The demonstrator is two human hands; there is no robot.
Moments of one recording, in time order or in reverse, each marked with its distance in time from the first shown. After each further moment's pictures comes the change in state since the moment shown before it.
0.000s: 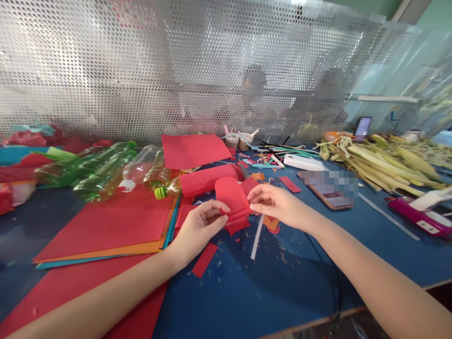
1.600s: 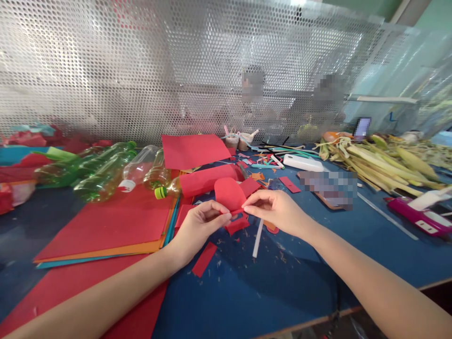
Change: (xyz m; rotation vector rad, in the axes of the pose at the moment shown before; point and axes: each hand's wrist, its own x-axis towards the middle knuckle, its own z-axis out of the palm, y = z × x) left_hand 0.001 0.003 0.002 -0.093 0.015 -0.038; right_hand -0.002 -0.003 0.017 -0.026 0.114 -0.103
